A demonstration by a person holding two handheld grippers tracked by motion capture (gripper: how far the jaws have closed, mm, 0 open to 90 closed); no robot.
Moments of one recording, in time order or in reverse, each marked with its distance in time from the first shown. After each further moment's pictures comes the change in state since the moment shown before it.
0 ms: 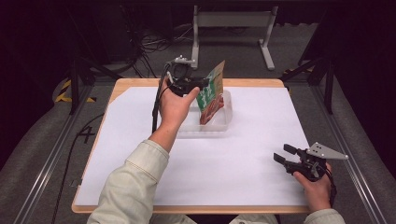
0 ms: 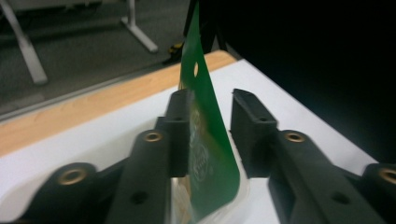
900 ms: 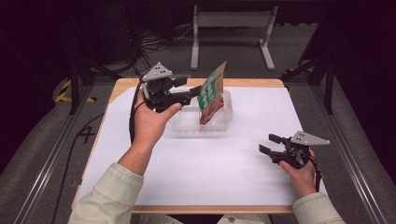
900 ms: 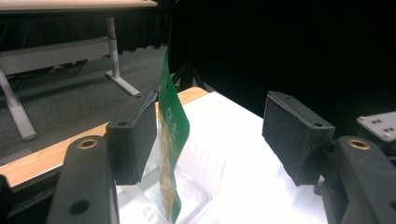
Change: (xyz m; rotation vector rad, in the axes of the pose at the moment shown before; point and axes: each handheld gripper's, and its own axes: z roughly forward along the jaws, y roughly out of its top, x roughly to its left) left arm -0.010 -0.029 -0.082 -0.180 -0.085 0.092; right arm 0.010 0.030 0.044 -0.009 0.102 -0.057
